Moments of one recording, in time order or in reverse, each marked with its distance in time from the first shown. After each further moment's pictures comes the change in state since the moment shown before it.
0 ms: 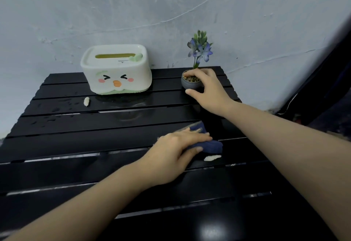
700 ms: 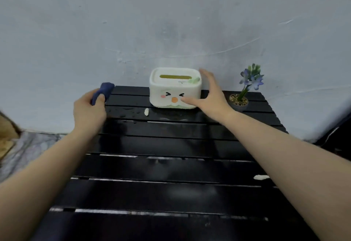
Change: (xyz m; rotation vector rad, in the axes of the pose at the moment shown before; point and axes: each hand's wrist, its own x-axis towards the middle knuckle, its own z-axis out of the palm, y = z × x) left_hand -0.118 -0.108 -0.220 -0.021 1.037 -0.705; right_hand 0.032 -0.118 0.070 0.262 0.012 -0.016
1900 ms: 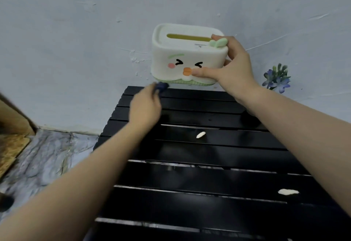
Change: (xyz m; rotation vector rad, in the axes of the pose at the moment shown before) left_hand 0.004 0.018 0.086 0.329 -0.109 0.326; right_hand 0.046 -0.053 -0.006 0.286 0.163 -0.203
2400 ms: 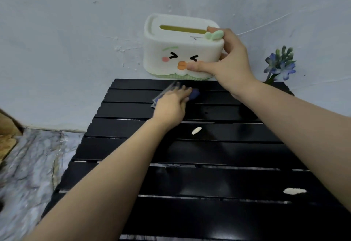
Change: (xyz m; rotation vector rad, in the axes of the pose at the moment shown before) left_hand 0.000 0.022 0.084 0.024 -0.377 0.249; right_hand 0.005 0.037 -0.004 0.045 -0.002 0.022
